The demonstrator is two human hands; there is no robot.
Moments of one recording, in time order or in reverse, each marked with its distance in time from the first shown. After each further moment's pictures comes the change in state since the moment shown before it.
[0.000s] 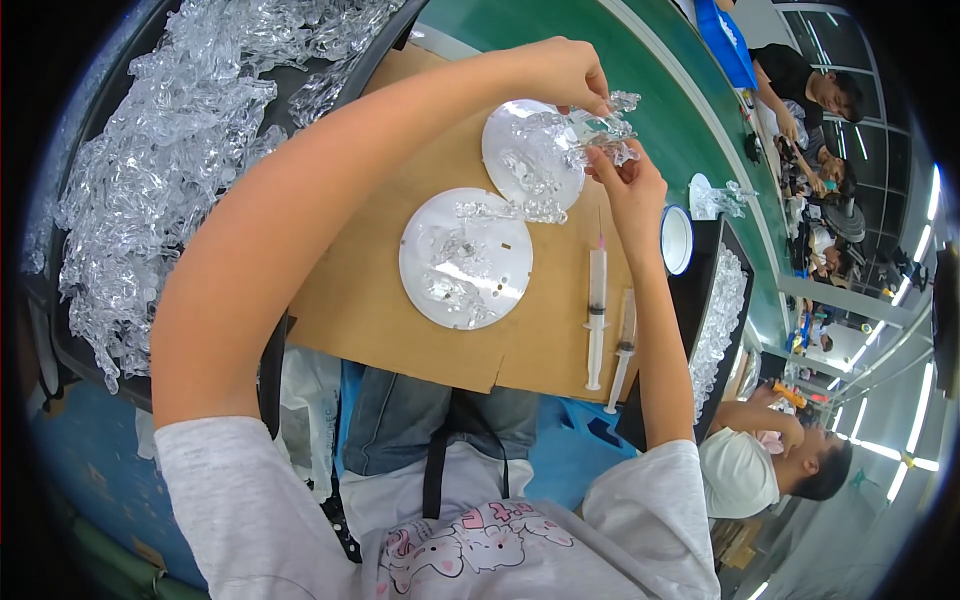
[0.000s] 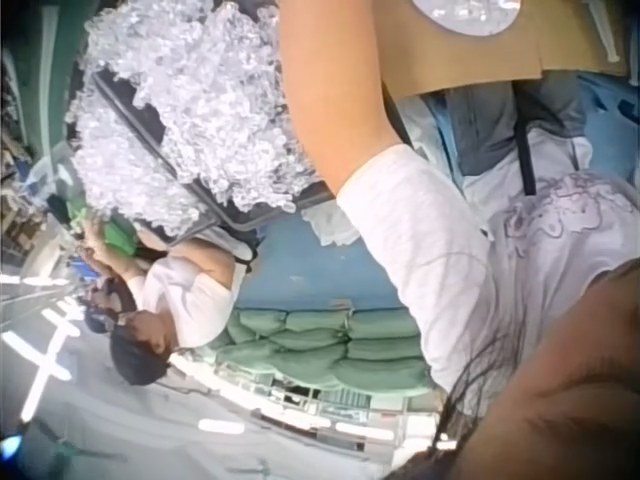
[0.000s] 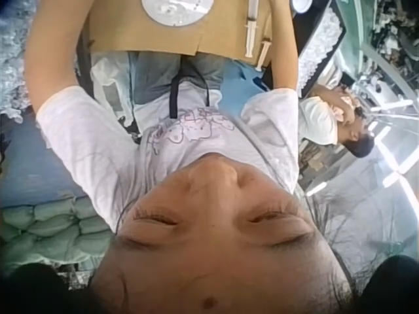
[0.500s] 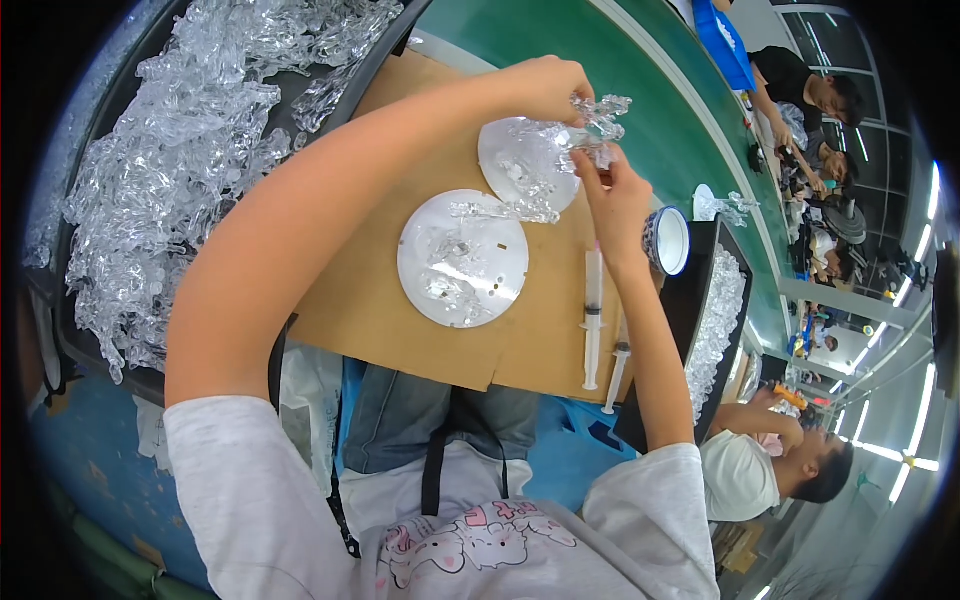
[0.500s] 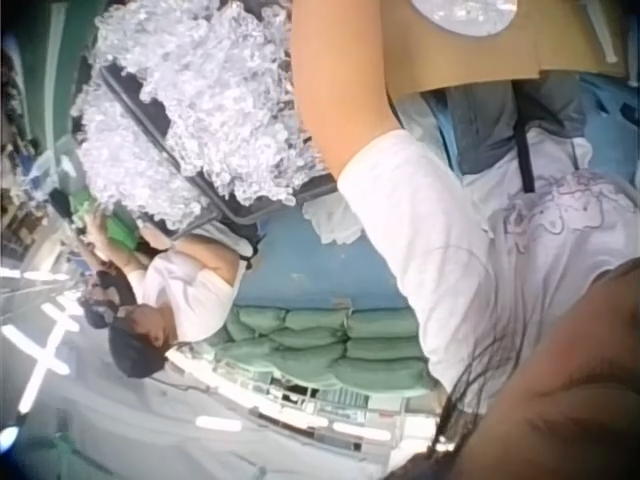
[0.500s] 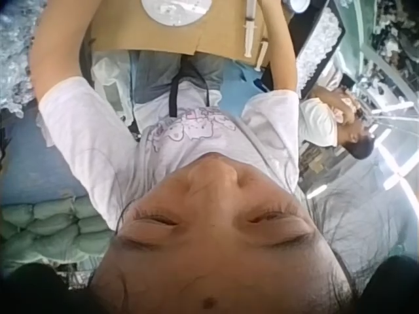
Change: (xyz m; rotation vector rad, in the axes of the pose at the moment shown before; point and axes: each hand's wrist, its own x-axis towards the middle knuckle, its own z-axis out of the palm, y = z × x) left_hand -0.017 0.001 0.006 0.170 0.081 0.030; right_hand -0.003 0.011 0.012 -0.159 0.044 -0.181
